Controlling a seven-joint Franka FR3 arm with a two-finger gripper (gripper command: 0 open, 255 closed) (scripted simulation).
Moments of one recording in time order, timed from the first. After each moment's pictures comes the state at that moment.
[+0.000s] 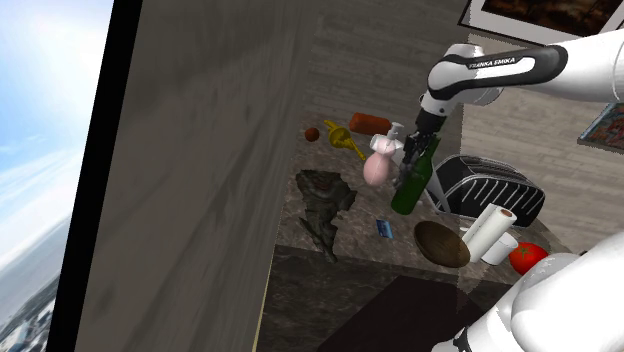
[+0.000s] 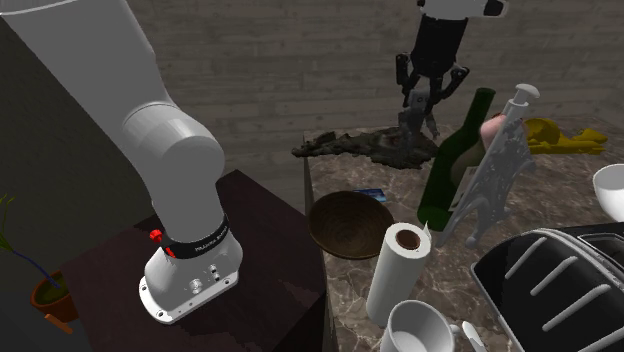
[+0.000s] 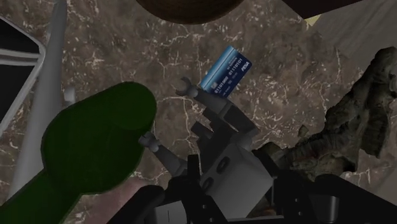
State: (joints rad) arm -0.03 -0.19 -0.44 -2.14 -0.06 1.94 -0.39
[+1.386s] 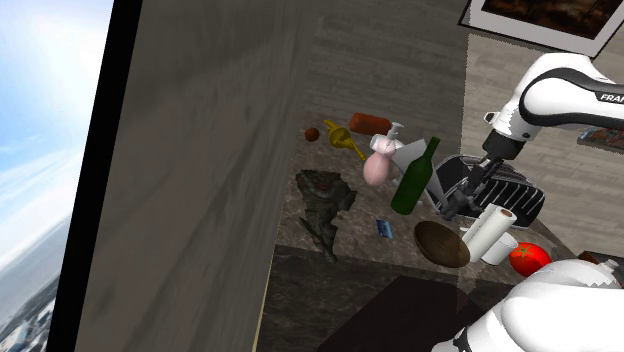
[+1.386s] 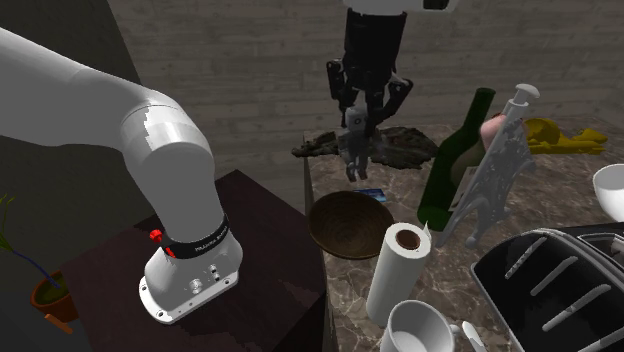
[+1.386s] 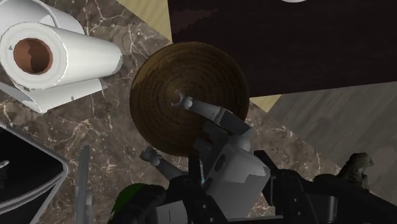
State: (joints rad) arm -0.21 -0.82 -0.41 -2.55 -0.27 1.73 -0.39
